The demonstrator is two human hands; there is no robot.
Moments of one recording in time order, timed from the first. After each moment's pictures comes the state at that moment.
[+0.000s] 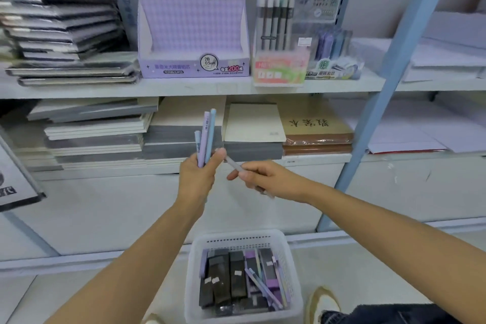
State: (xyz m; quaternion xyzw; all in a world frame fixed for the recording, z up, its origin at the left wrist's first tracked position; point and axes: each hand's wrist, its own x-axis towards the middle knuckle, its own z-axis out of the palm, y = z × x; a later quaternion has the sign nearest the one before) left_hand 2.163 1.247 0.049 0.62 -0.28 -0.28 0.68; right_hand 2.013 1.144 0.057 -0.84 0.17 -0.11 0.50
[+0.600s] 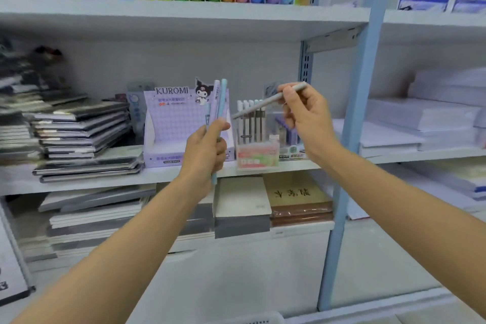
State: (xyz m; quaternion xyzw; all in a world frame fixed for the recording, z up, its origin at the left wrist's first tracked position) left_hand 2.140 1.218 0.245 0.48 -0.40 -0.29 0.72; right_hand 1.981 1.116 0.280 -0.67 0.11 -0.60 0.43
